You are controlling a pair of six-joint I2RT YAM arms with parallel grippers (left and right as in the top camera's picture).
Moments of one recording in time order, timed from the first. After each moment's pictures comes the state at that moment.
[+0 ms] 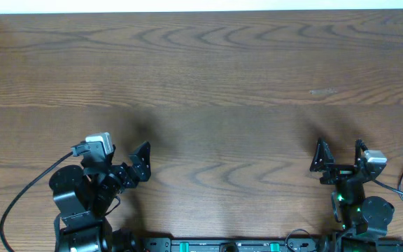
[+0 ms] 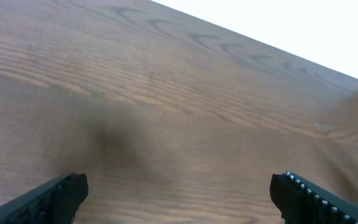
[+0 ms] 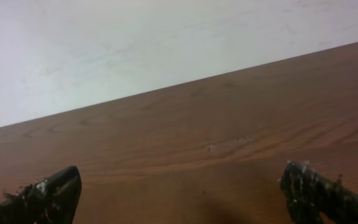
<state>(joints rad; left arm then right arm) 0.24 0.44 0.52 -0.61 0.49 -0.20 -0.16 0.02 0.01 -0.06 -0.20 0.27</state>
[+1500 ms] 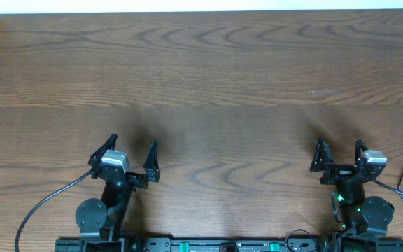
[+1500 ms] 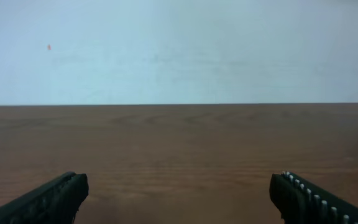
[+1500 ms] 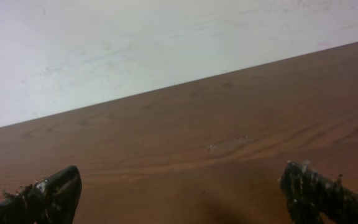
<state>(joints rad) 0.00 0.04 0.14 -0.12 0.24 -0.09 -0.16 0.02 0.01 -0.06 -0.20 0.27</state>
